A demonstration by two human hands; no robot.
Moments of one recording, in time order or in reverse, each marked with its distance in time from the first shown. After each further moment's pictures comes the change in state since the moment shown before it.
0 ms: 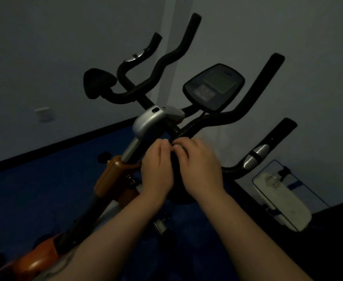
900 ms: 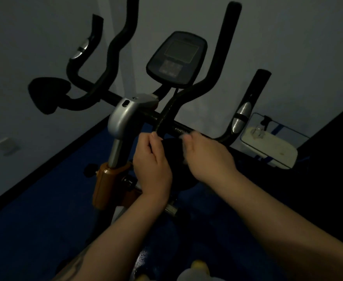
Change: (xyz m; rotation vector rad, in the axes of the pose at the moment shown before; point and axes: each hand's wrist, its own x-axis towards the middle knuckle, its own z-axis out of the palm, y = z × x) left_hand 0.000 -0.015 0.002 0.103 -0.036 0.176; right_hand -0.018 0.004 -0.001 -0.086 -0.002 0.370
